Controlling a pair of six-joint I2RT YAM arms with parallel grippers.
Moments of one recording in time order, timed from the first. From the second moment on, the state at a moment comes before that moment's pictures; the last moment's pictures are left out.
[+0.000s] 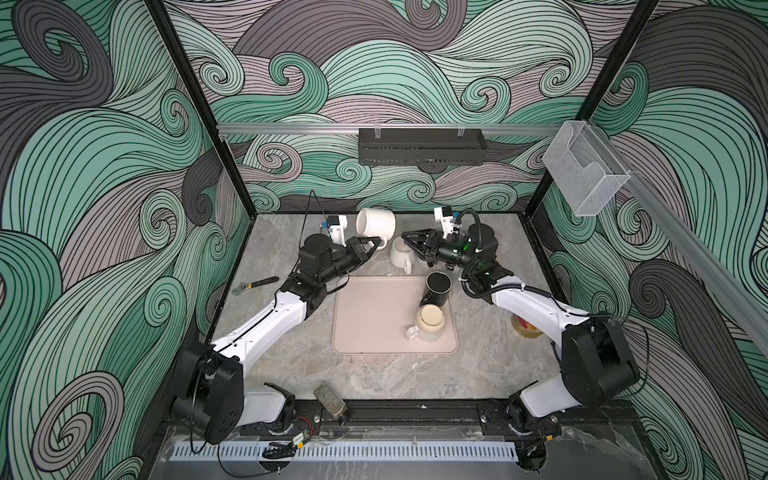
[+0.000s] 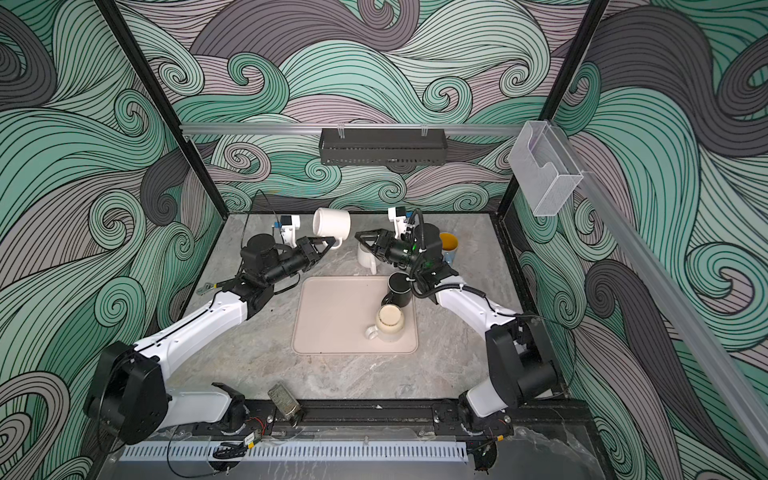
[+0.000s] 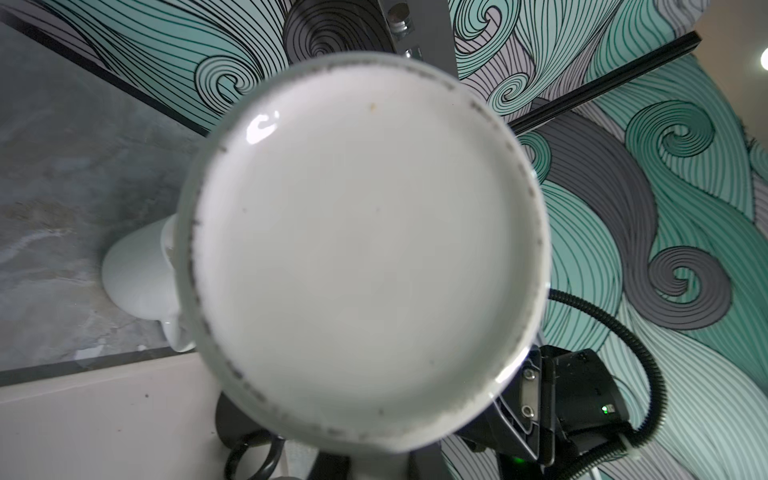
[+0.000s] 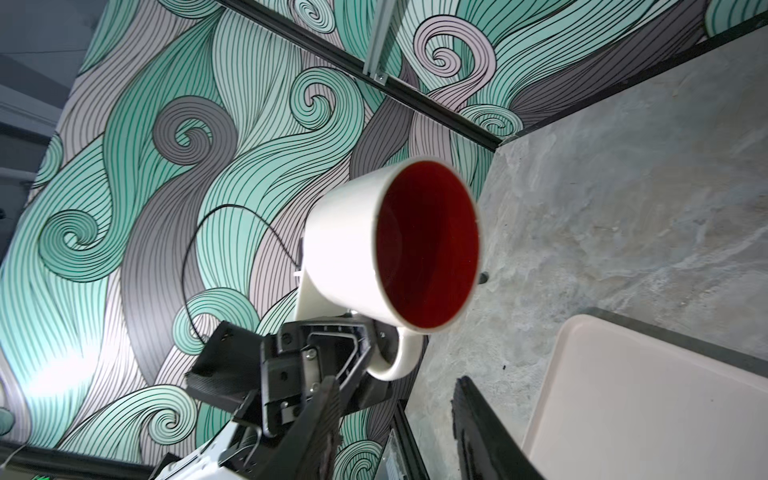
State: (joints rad) left arm -0.41 1.34 0.87 0.39 0.44 -1.07; right arm 0.44 1.52 0.99 0.53 -0.72 1.11
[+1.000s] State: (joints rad) left arm -0.41 1.38 0.87 0.66 0.56 -1.22; right arm 0.47 1.58 1.00 0.69 -0.76 1.29
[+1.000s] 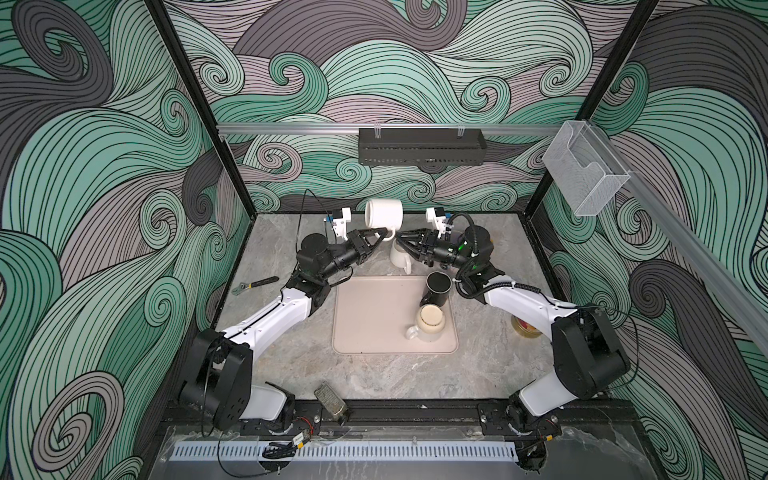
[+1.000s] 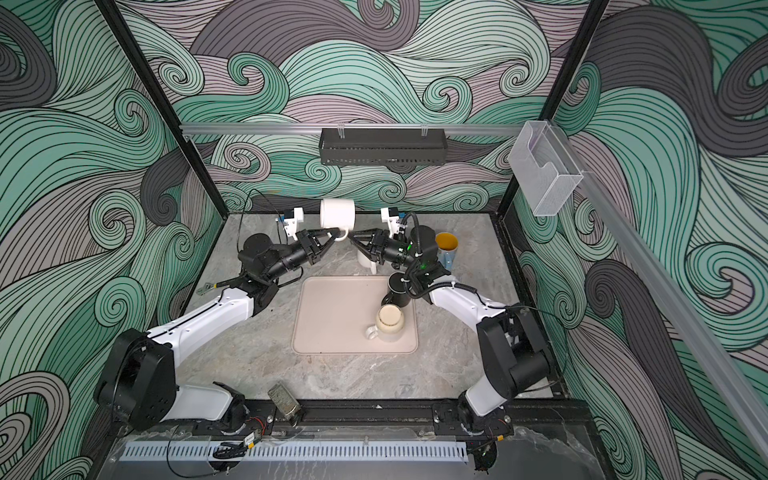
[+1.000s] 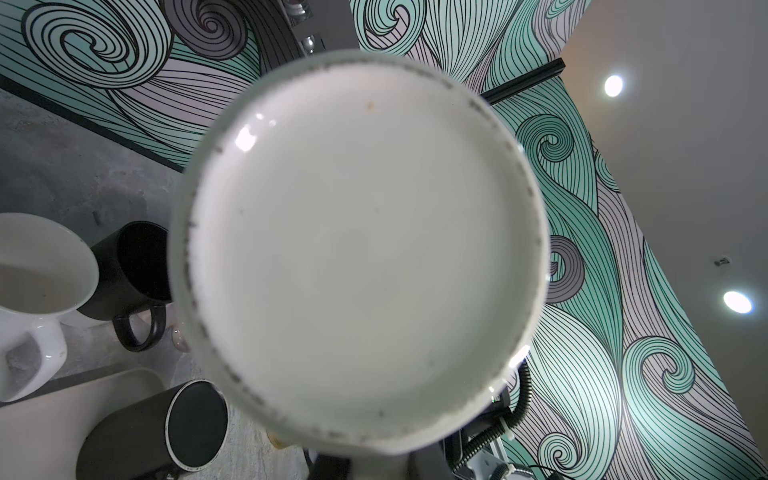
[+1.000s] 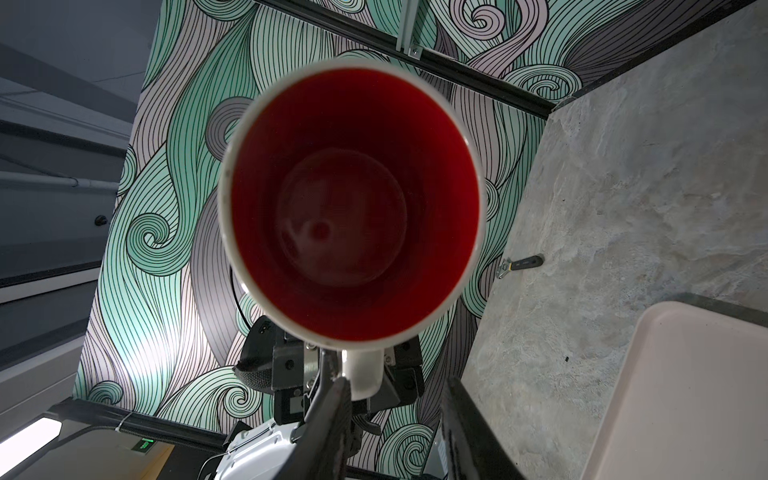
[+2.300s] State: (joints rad) left arm -0.44 1.50 0.87 0.82 0.53 -1.31; right arm 0.47 1.74 1.06 0.91 -0.77 1.46
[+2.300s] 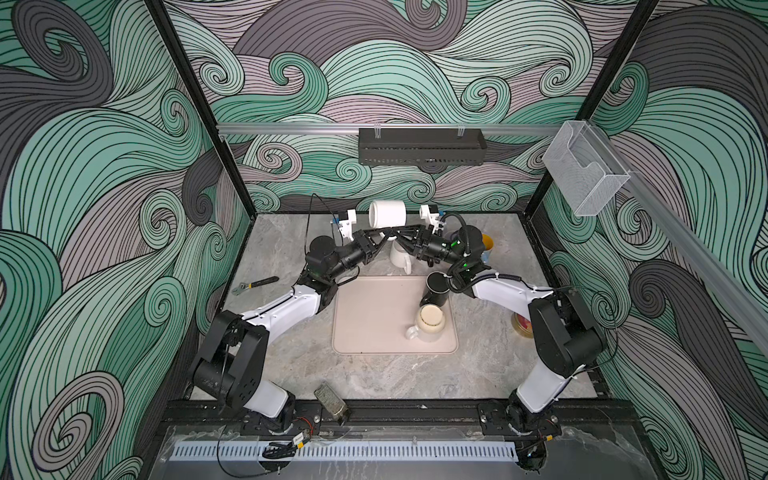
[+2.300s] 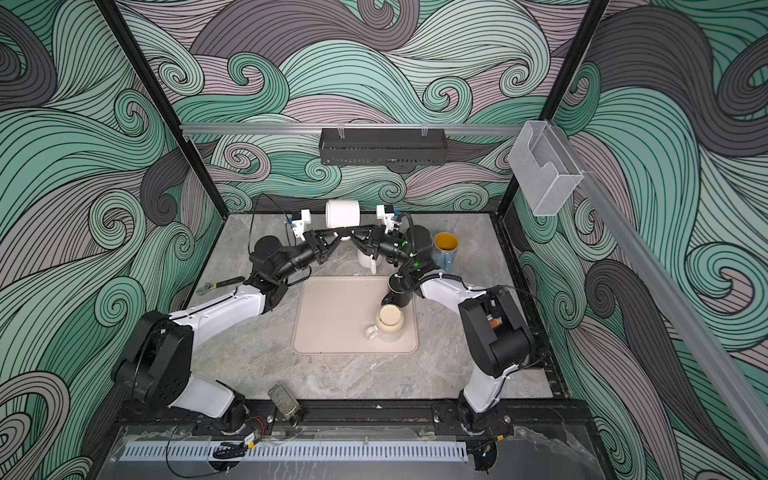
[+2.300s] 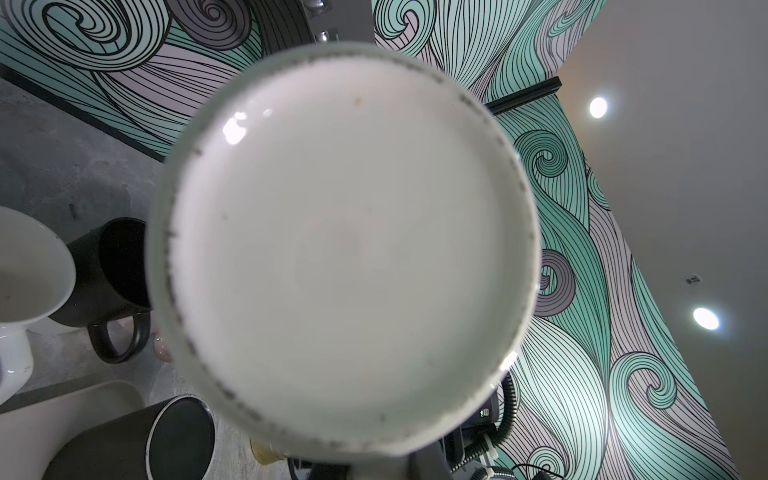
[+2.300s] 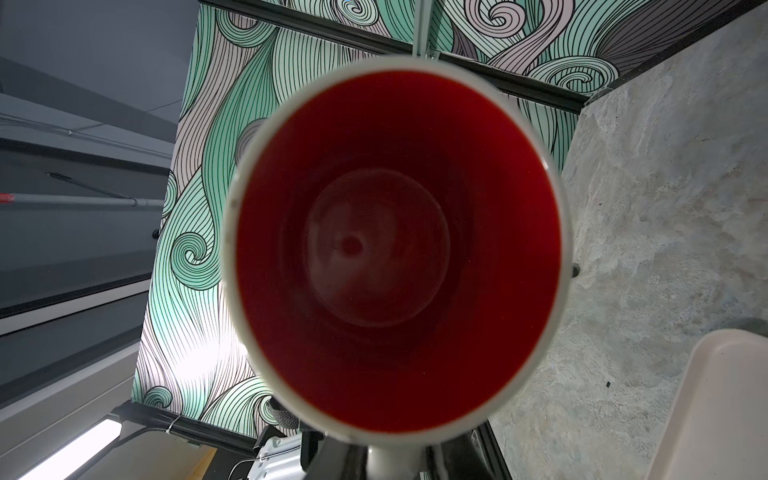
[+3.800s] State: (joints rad) left arm -0.45 1.19 0.89 -0.12 0.27 -0.81; right arm 0.49 1.76 1.11 0.80 -0.76 1.43
